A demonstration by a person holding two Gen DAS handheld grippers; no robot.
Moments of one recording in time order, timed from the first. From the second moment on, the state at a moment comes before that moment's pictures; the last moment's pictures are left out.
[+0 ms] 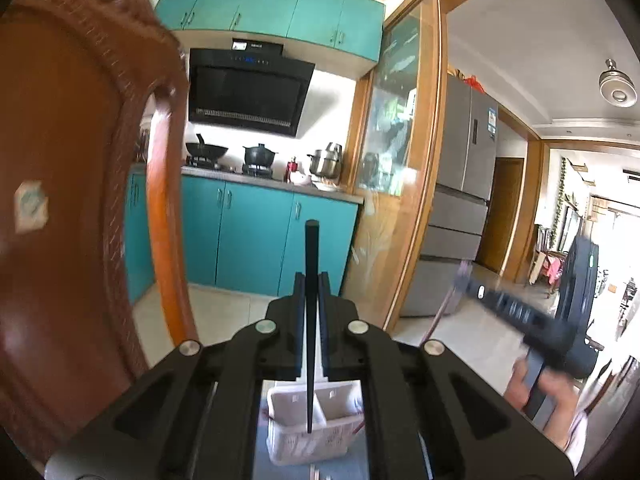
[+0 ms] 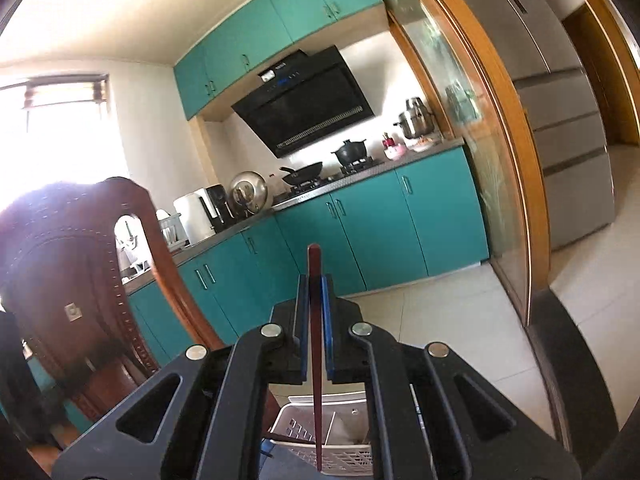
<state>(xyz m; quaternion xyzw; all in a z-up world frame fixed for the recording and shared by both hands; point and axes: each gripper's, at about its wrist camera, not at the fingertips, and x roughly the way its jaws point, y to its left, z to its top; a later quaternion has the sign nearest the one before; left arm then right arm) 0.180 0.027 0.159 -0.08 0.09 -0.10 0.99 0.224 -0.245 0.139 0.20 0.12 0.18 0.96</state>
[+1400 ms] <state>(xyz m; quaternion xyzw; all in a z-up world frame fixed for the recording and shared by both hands) 0.209 0.014 -0.105 -0.03 0.37 -0.04 0.93 0.194 -0.187 0.081 0.08 0.07 0.12 0.99</state>
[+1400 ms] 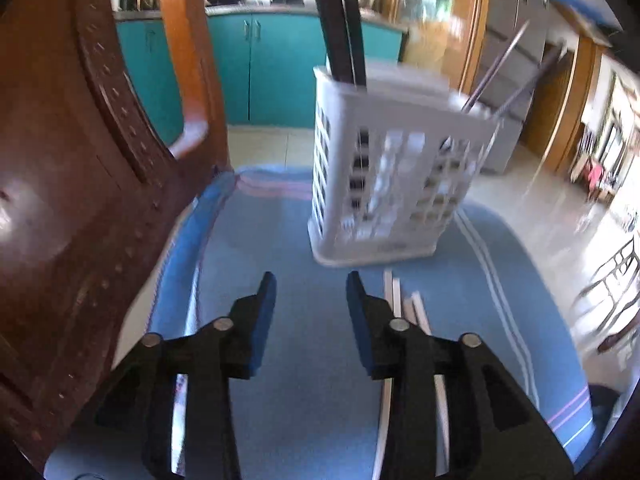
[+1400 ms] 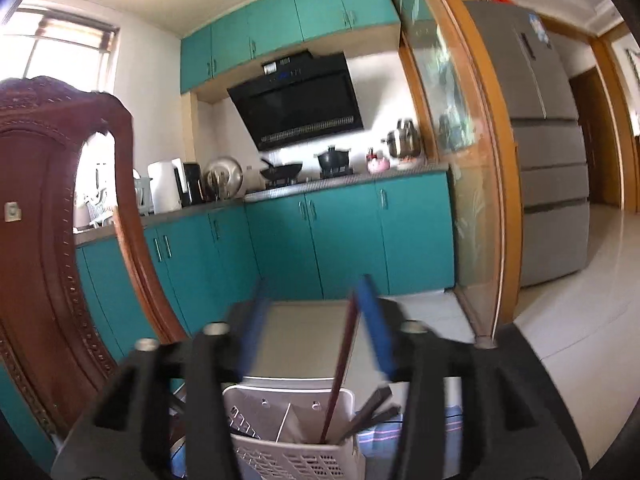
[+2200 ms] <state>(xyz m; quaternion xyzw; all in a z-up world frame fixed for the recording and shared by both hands) 0.223 0.030 -0.126 -0.02 0.41 0.00 0.91 0.174 -0.127 -0.137 -0.03 0.47 0.15 0.87</state>
